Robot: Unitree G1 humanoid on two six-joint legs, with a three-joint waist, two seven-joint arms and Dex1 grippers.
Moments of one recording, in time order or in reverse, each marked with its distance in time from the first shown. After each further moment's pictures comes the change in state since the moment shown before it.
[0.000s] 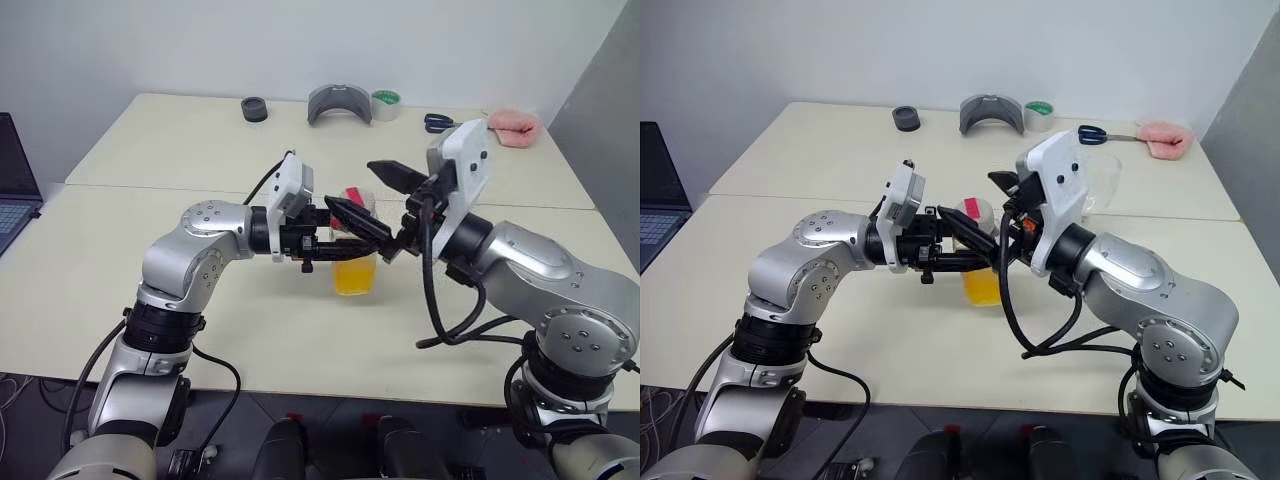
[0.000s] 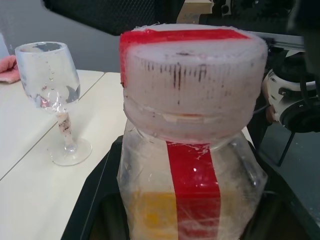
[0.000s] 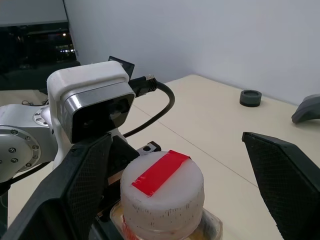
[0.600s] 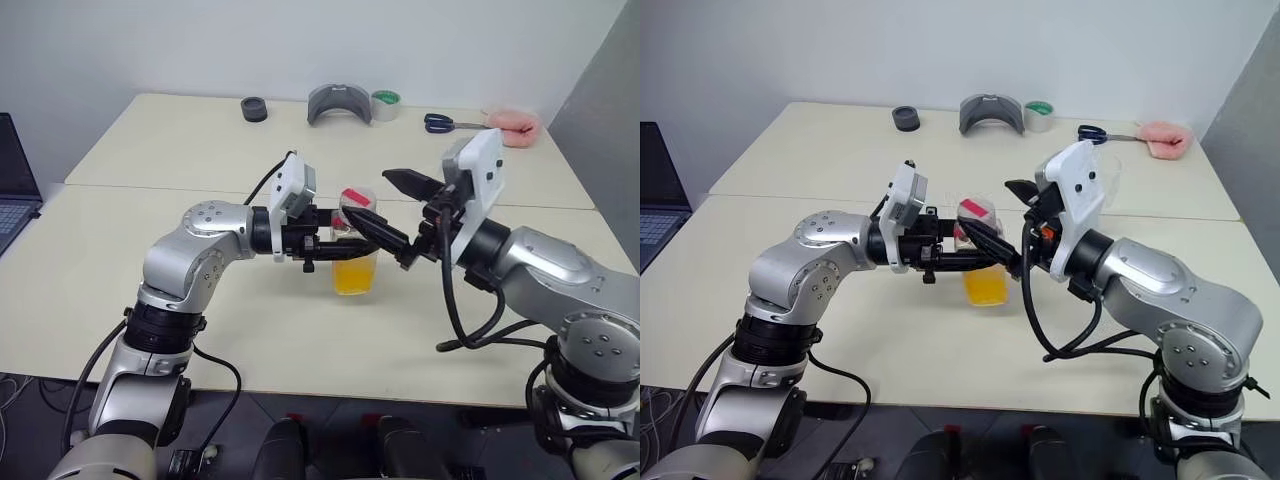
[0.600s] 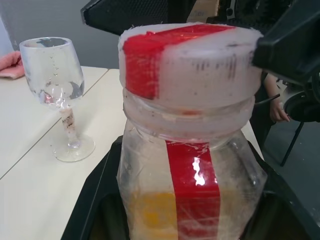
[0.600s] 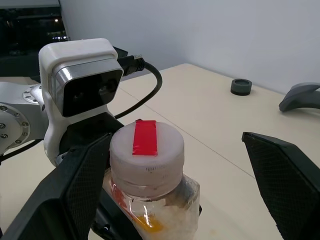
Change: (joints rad) left arm 0.000 -0.005 -0.003 0.003 0.011 0.011 0.018; right arm 0.053 -0.119 -0.045 -0.015 0.064 -0.011 0.016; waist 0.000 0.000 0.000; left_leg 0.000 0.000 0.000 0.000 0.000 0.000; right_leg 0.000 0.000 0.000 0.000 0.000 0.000
